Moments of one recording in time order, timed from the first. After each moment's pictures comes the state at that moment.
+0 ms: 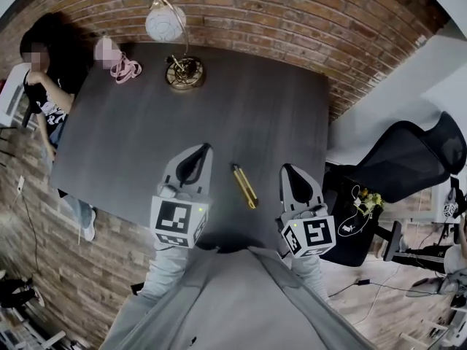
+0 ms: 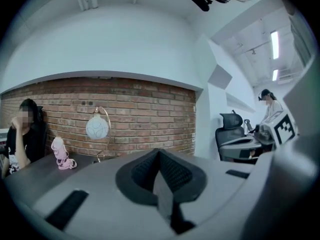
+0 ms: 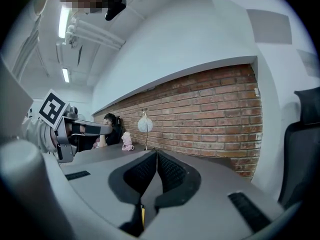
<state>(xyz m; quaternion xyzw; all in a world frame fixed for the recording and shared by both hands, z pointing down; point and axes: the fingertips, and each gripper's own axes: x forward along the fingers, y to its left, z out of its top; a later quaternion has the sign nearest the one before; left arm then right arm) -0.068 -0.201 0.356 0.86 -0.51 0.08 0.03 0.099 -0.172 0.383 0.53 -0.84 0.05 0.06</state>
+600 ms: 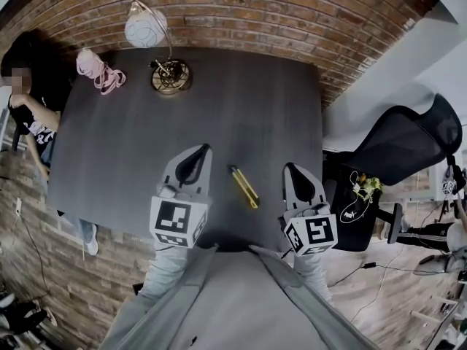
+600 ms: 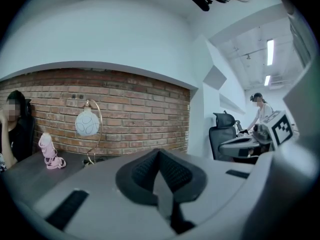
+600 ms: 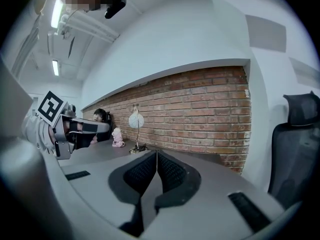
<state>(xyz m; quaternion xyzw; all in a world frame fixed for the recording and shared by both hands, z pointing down) -0.061 -0.223 0.369 0.88 -0.46 0.09 0.04 0.111 -0.176 0.393 0.58 -0.81 0.06 0.08</state>
